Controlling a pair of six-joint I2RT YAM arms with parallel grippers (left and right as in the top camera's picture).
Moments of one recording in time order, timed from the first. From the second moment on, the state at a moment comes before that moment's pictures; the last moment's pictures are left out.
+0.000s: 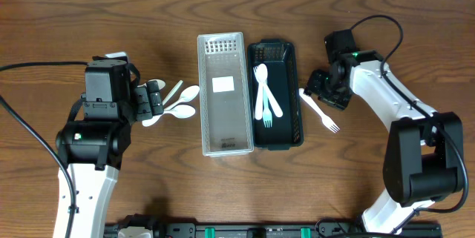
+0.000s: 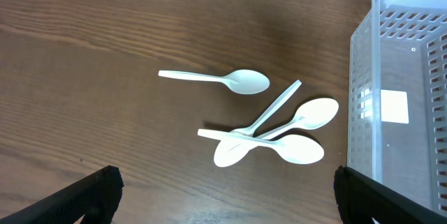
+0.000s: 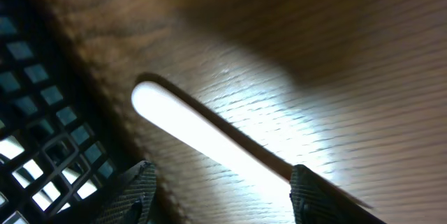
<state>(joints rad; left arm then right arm) -0.05 1.08 1.09 -0.90 -0.19 -0.17 0.17 1.86 1.24 -0.80 -0.12 0.62</state>
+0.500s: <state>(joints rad) -0.05 1.08 1.09 -0.90 -0.19 -0.17 0.17 1.86 1.15 -0.71 -0.20 0.68</state>
